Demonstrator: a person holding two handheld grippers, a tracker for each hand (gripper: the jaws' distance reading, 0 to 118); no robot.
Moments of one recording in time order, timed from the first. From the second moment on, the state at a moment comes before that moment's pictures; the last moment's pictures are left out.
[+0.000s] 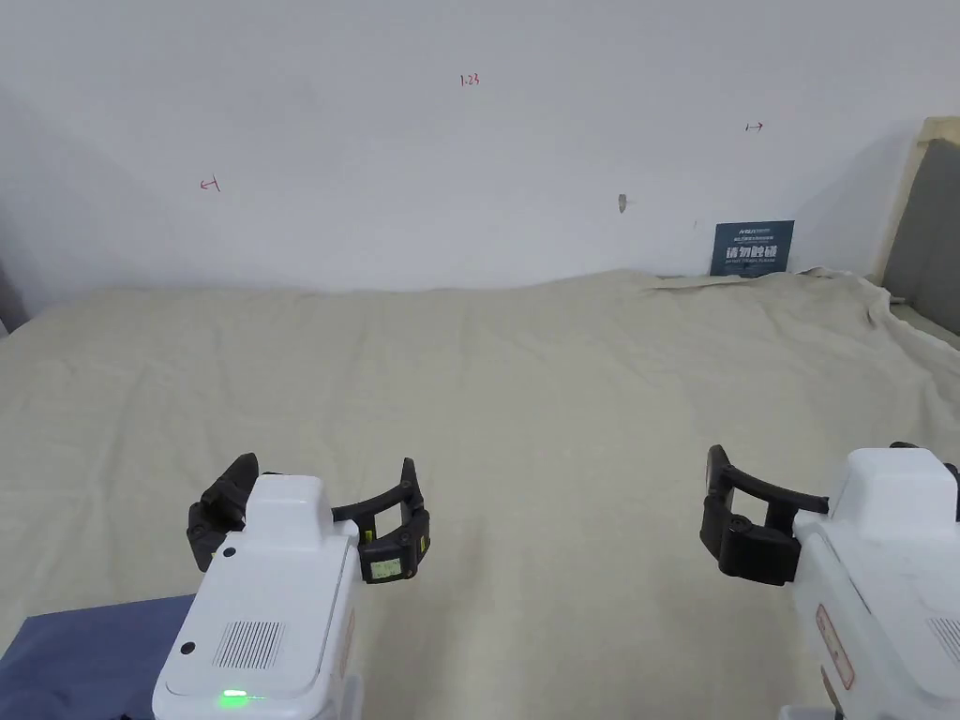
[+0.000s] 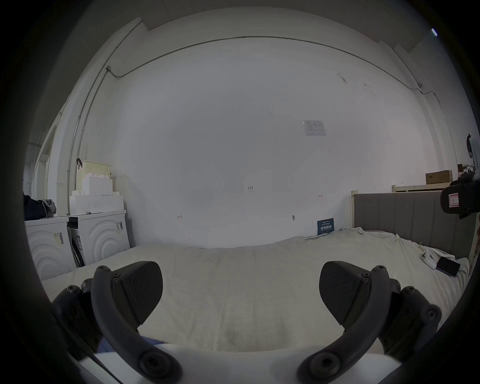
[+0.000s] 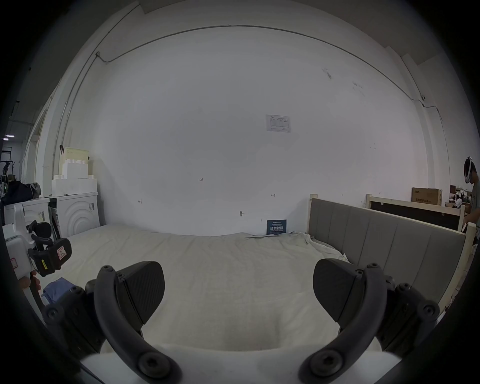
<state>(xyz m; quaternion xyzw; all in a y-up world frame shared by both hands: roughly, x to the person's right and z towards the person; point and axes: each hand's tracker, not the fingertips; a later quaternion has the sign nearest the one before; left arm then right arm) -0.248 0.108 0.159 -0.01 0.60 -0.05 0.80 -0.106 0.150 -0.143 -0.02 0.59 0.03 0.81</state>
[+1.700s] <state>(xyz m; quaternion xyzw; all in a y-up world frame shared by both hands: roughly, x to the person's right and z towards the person) -0.250 0.108 0.164 -0.01 0.61 -0.05 0.79 -0.104 0.154 -0.140 0.00 0.59 0.02 0.81</state>
